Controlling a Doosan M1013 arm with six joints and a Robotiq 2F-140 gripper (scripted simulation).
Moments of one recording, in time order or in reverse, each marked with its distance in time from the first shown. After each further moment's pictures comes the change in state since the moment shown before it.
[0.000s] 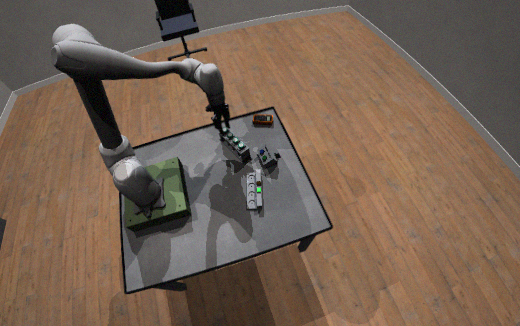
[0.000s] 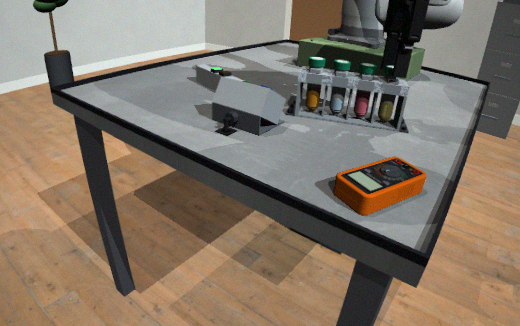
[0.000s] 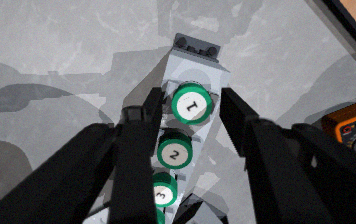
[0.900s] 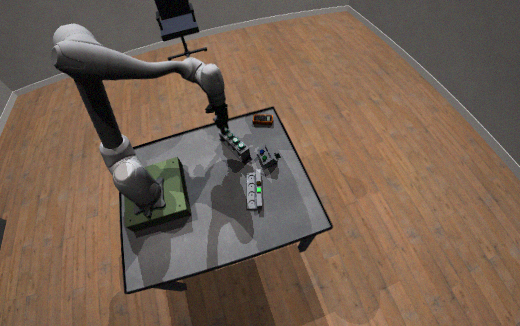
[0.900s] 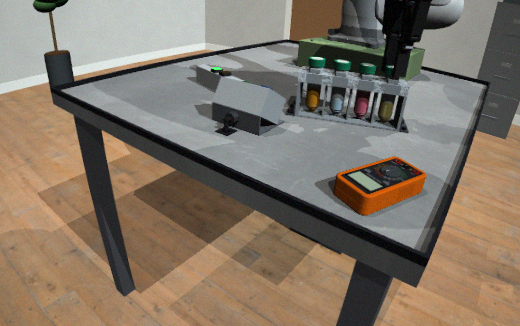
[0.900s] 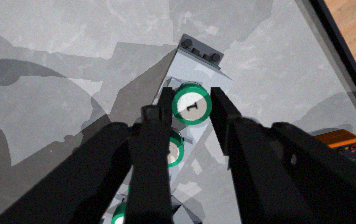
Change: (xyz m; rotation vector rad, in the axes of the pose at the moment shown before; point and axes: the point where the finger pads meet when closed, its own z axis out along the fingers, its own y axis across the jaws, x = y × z) arm 0.000 0.000 0.000 -0.005 0.018 -0.171
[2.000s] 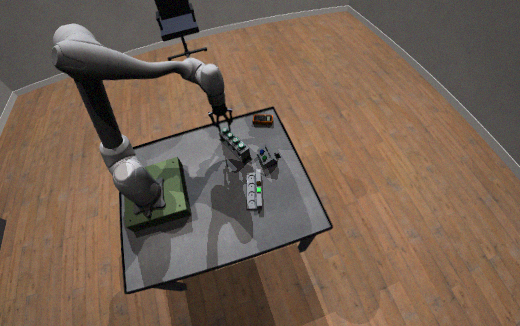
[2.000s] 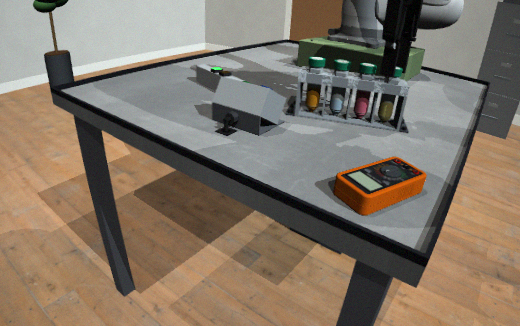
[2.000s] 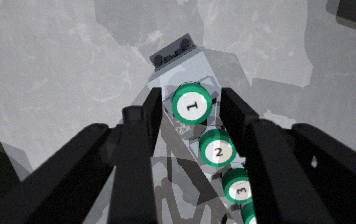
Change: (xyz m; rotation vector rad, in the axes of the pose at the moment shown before) arm 0.000 0.000 0.001 0.000 -0.003 0.984
